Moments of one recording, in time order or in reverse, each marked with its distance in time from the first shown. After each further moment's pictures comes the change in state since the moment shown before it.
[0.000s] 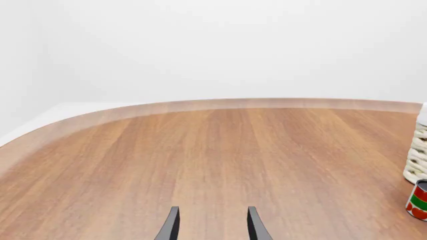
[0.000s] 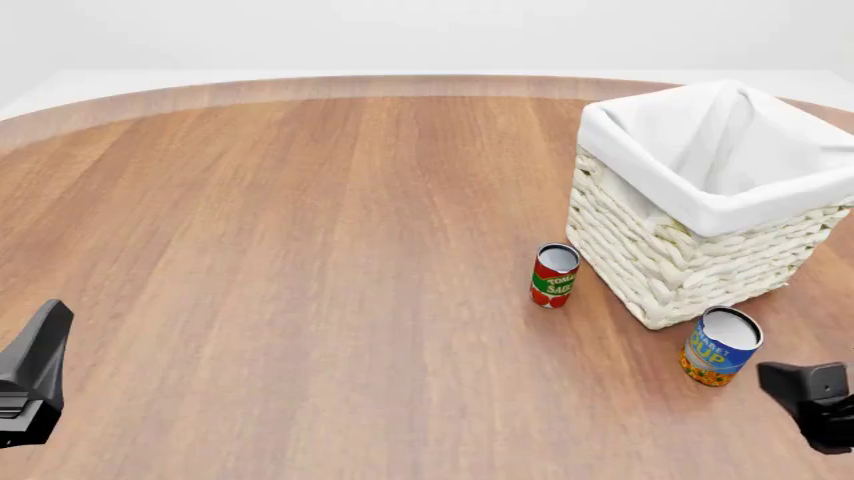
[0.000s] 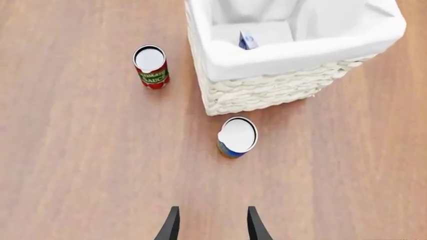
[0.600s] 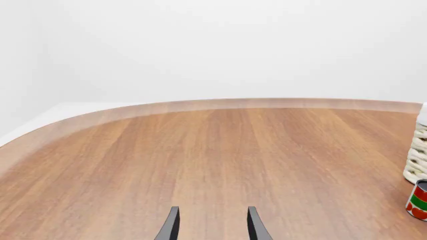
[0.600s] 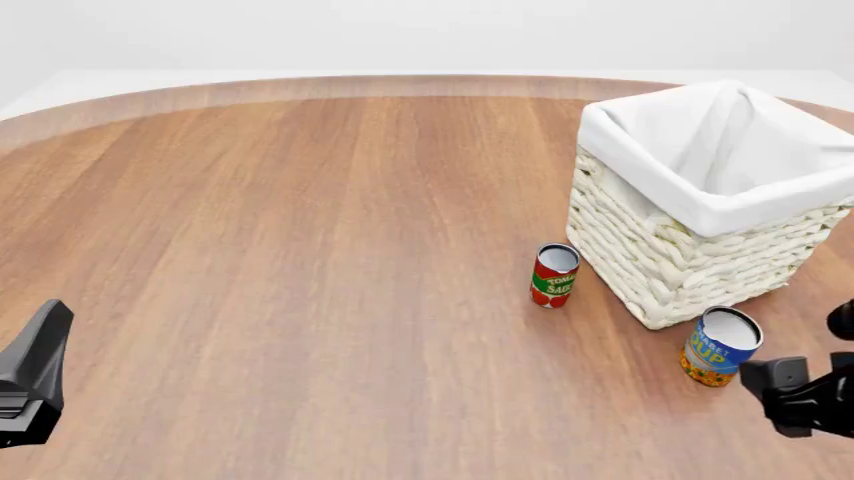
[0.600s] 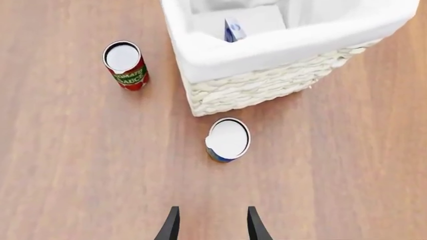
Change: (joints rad) left arm 0.000 0.000 0.000 0.000 0.000; right arm -0.072 0.135 0.100 -0.198 -0.007
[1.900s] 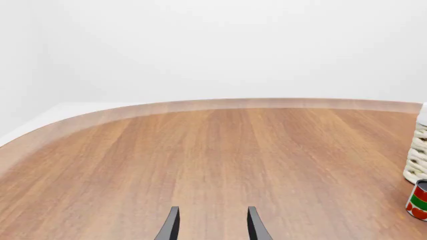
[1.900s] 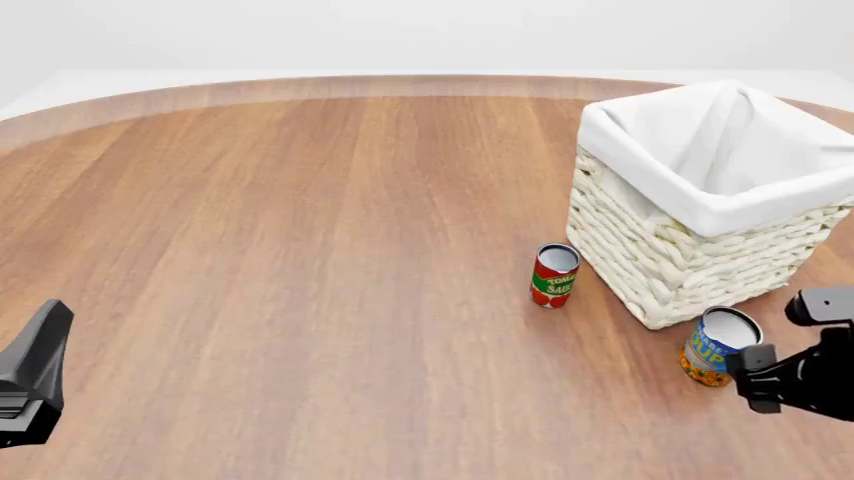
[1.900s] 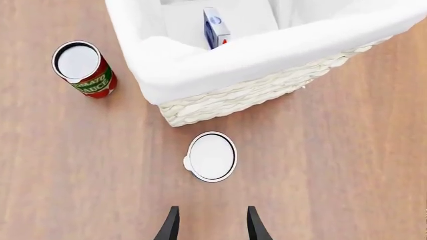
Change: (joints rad) left arm 0.000 0.000 0.000 0.000 0.000; right arm -0.090 0.290 0.061 -0.305 -0.053
